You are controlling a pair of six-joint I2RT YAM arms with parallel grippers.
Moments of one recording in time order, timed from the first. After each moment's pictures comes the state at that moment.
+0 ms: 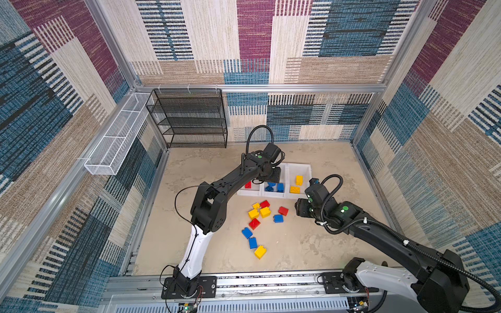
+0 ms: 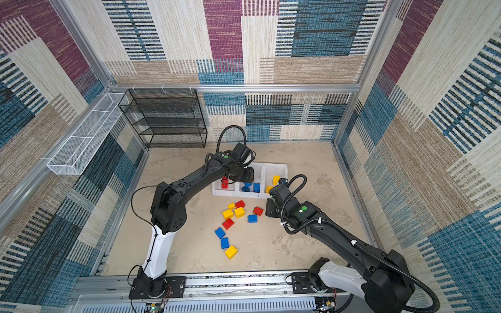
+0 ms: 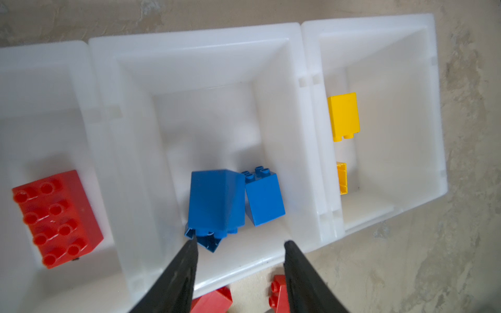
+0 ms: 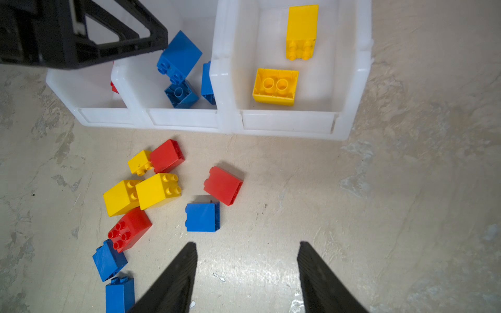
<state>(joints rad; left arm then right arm) -0.67 2.20 2.00 -0.86 0.06 -0.41 0.65 1.11 0.80 -0.60 0.18 0.66</state>
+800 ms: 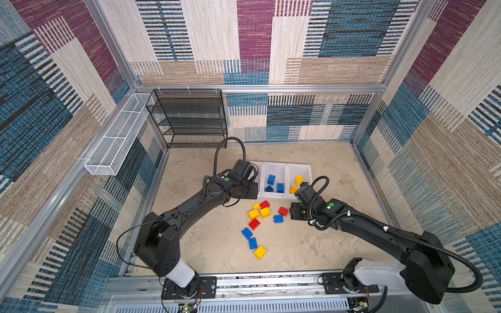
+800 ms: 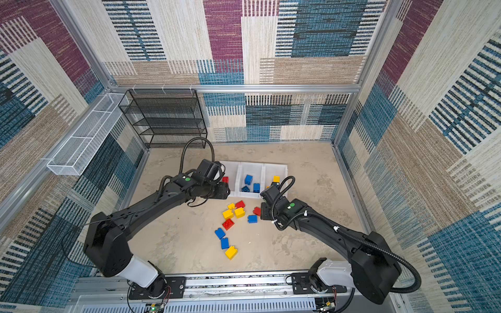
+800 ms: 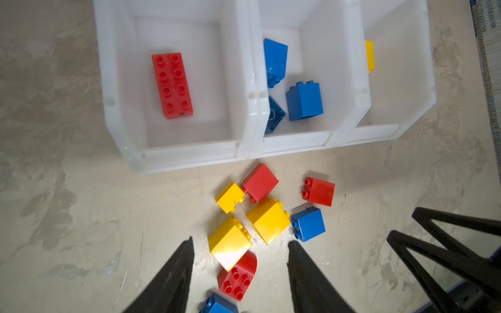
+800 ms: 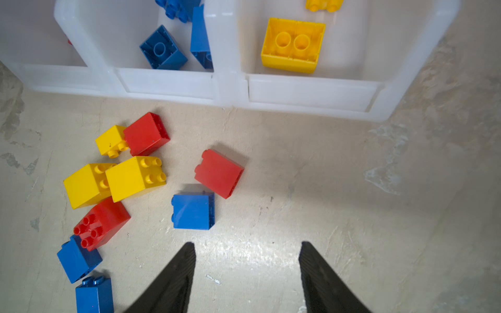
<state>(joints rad) -0.62 1.51 1.20 -0.66 0.00 -0.47 0.70 1.30 0.82 -0.58 0.17 0.67</state>
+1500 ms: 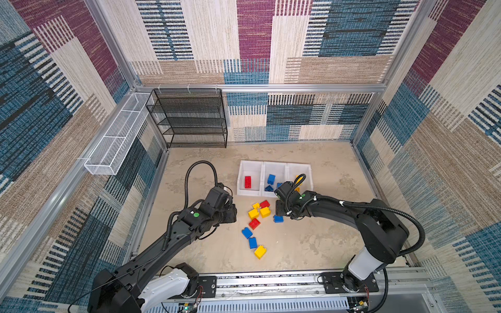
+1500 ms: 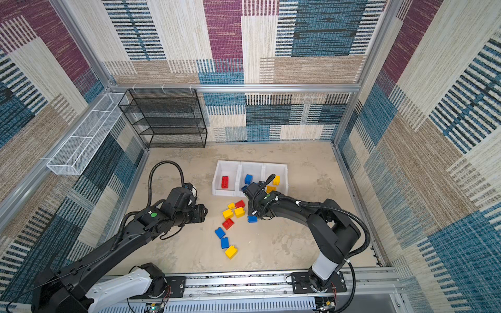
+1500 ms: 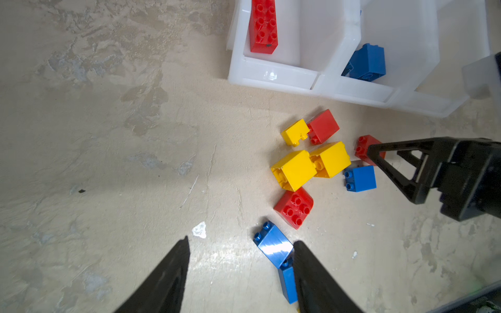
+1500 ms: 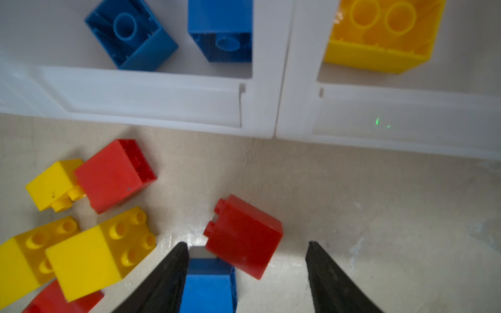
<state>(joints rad) -0.59 1.05 0.79 -0.66 -0.07 -0.57 0.73 1.68 0.99 -0.50 0.21 0.73</state>
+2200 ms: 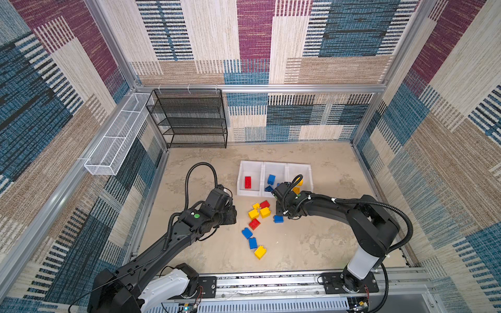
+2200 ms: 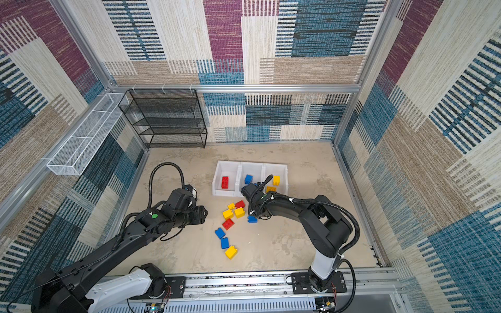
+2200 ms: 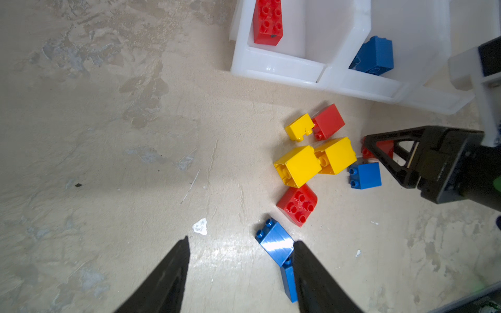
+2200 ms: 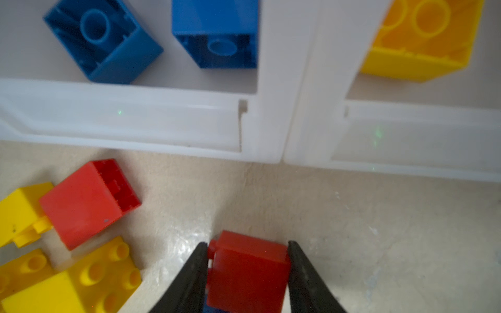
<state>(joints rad) -0.59 1.05 0.77 -0.66 -0.07 -0.58 0.73 1.73 1.00 -0.47 0.23 0.74</state>
